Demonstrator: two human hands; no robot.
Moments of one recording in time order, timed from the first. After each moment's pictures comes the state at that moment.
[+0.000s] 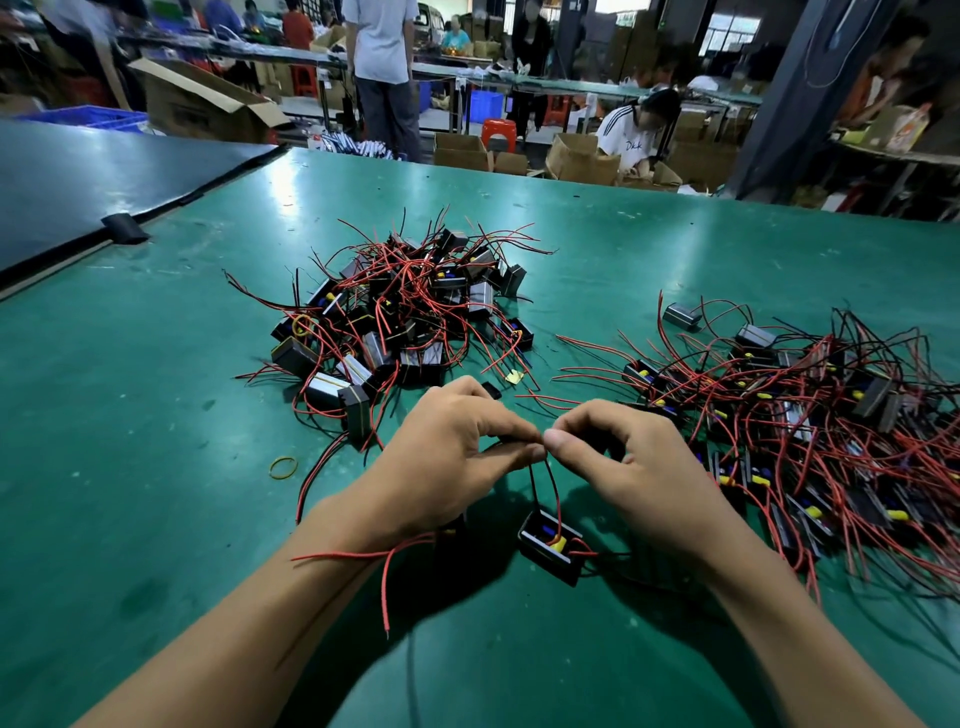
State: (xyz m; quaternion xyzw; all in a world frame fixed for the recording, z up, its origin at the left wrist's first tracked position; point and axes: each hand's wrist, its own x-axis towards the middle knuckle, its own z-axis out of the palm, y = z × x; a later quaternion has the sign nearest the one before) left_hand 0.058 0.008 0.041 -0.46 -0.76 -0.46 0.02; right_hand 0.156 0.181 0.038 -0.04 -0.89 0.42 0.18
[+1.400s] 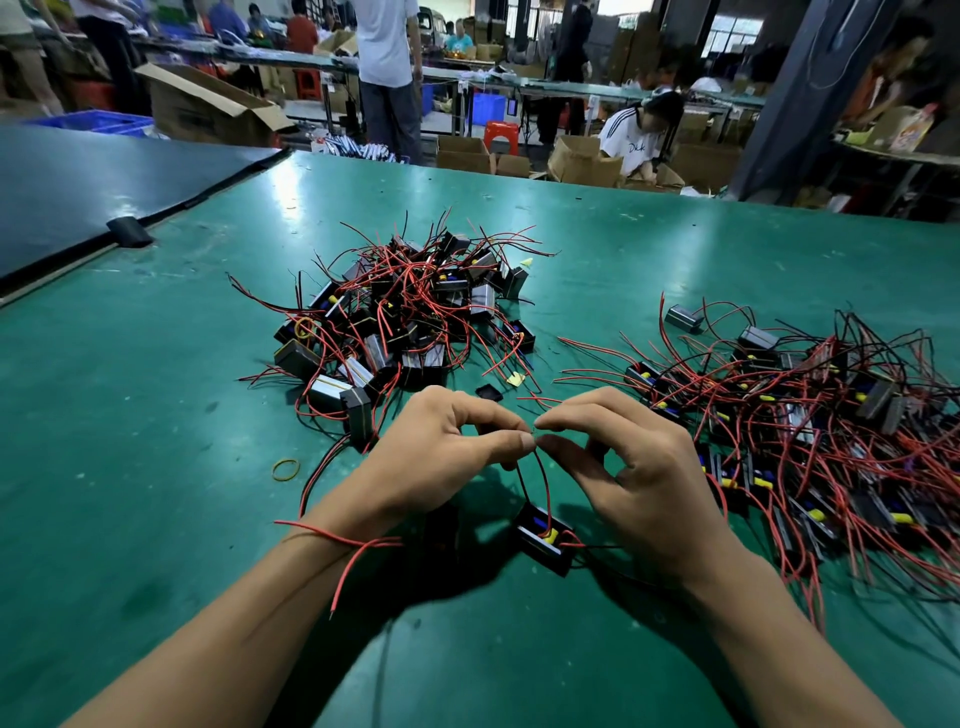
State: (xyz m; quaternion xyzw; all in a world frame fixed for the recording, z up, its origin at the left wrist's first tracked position) left_hand 0.052 0.003 0.046 -0.36 -0.74 -0.55 -0.14; right_hand 0.152 0.182 0.024 0.10 -0.89 0.25 0.36
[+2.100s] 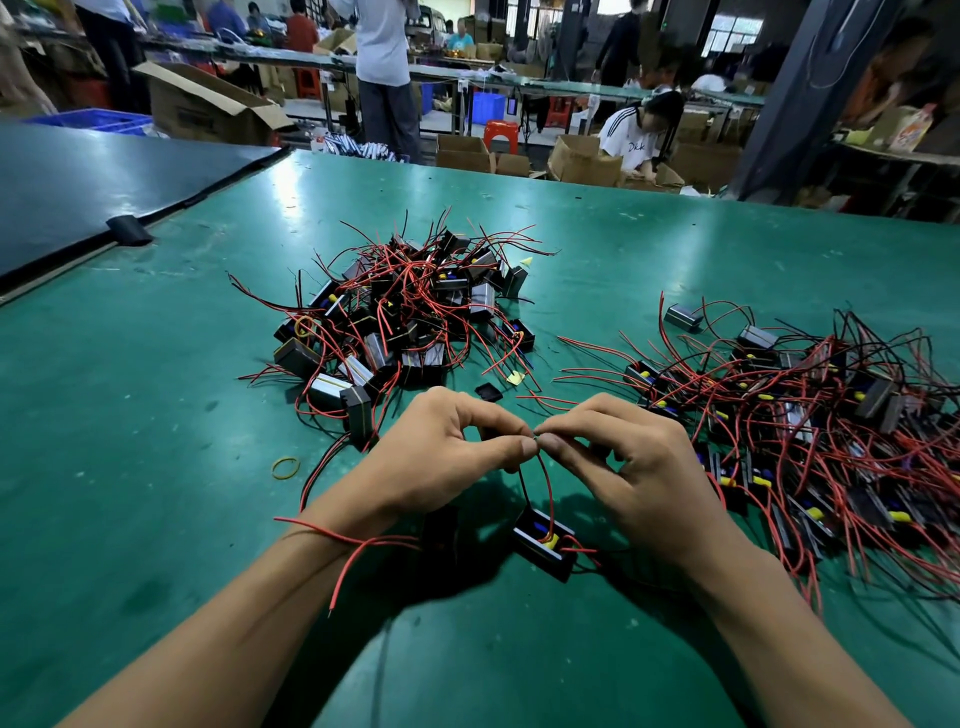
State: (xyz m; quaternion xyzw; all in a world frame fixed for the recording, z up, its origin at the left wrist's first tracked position) left_hand 0.051 0.002 0.046 -0.39 -0.74 -0.52 -0.13; right_hand 0.151 0.189 0.024 0.09 -0.91 0.28 0.30
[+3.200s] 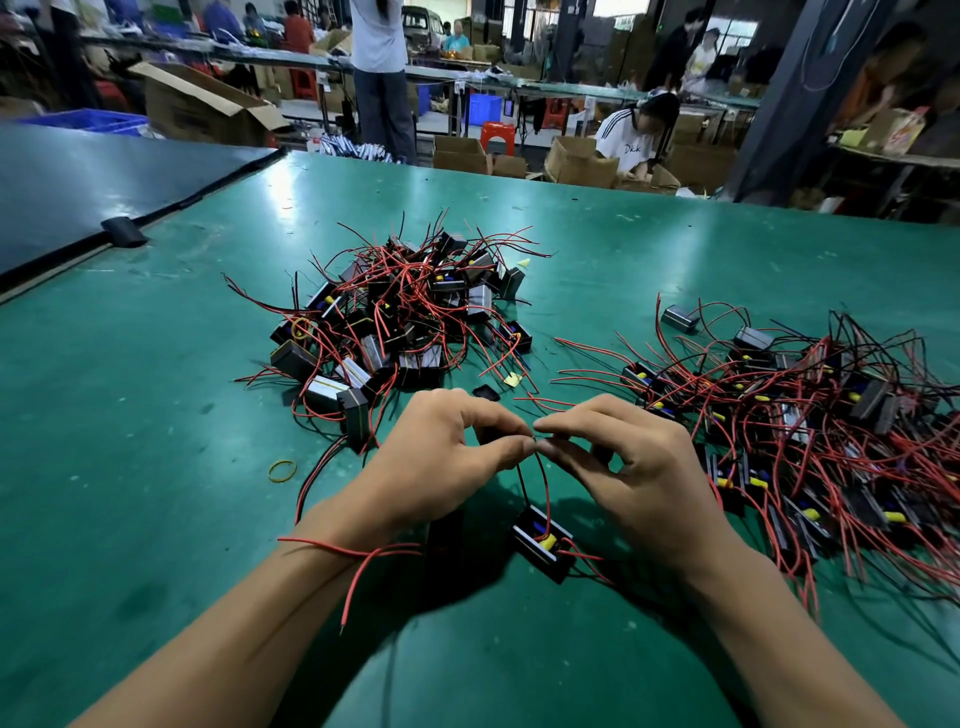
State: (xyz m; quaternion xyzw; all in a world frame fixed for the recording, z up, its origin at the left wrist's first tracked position) left_hand 0.060 0.005 0.051 -0.41 -0.77 -0.49 -0.04; right_hand 0.152 0.188 0.022 0.08 -0.90 0.27 0.34
